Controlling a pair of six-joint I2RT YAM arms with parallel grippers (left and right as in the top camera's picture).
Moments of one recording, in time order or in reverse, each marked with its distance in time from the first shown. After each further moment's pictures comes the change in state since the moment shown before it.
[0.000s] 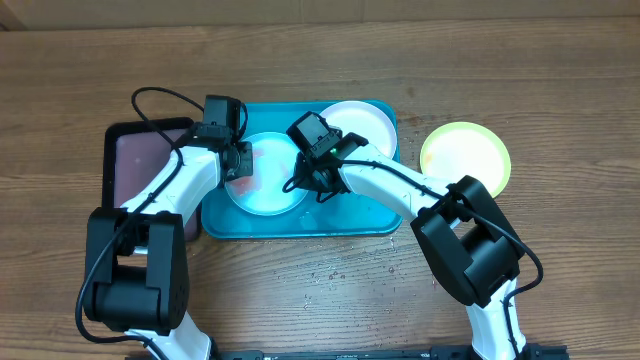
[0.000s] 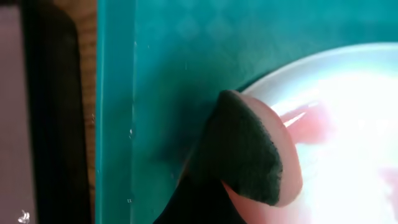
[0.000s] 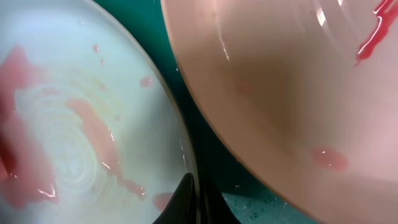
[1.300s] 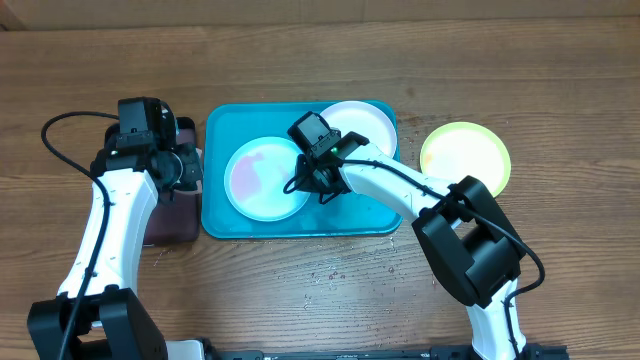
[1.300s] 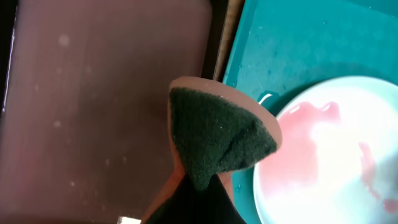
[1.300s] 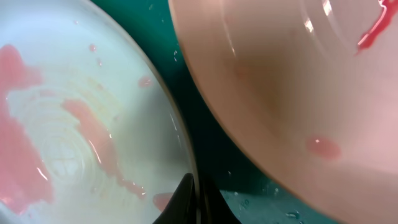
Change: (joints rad) left arm 0.247 -0.278 -0.006 -0.266 0.167 -0.026; right arm -0.001 -0.010 0.005 -0.037 -0.017 -0.074
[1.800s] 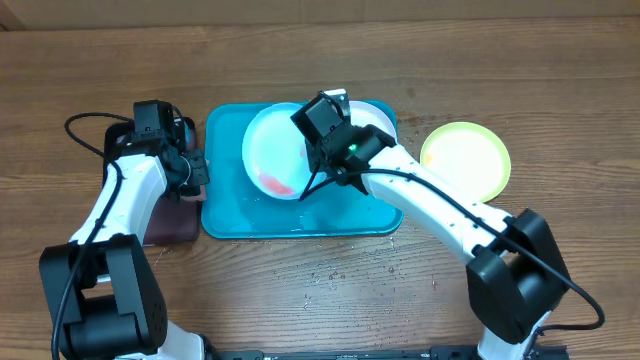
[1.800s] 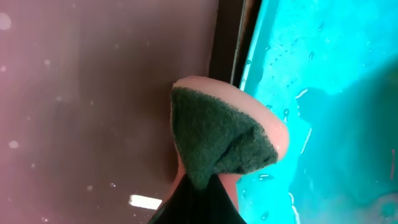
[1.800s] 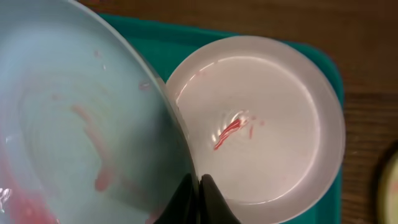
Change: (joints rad) left arm 0.000 0.171 -0.011 0.069 -0.011 0.053; right arm 0.019 -0.222 0.006 -0.041 0.364 -0.278
